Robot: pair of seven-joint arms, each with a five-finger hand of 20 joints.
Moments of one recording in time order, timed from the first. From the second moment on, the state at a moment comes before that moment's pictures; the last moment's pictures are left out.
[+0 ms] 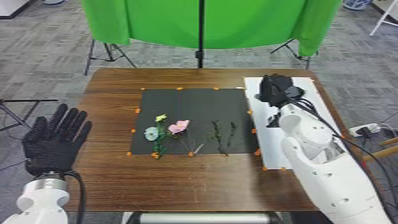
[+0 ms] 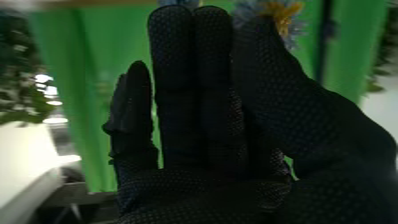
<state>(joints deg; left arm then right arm) 128.8 -58.7 -98.5 -126.2 1.7 17.2 24.6 -79.8 -63.1 70.6 -98.4 -149.0 -6.8 16.0</state>
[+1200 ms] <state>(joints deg) 130.2 -59.0 -99.1 -126.3 1.4 17.3 25.3 -82.8 -63.1 74.9 -97.0 -143.3 -7.6 25.5</state>
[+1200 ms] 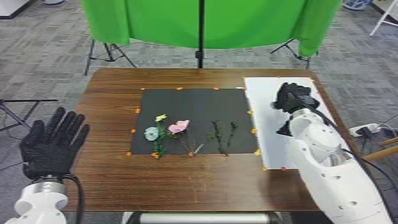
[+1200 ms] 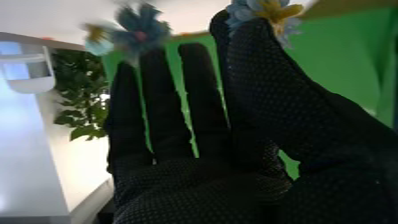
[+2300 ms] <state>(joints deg) 128.7 -58.7 -98.7 -125.9 1.5 17.3 23.9 -82.8 -72.6 59.7 -104.1 -147.9 -9.5 13.8</state>
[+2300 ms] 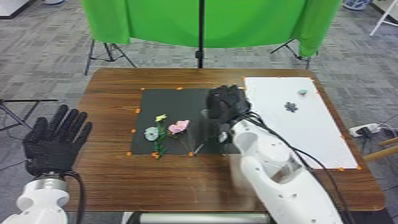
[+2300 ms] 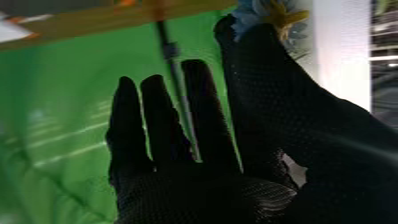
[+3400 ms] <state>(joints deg) 128.7 -58.7 -98.5 -125.8 1.4 17.4 23.6 -86.2 -71.6 58.8 -106.6 -148.2 -17.1 12.4</state>
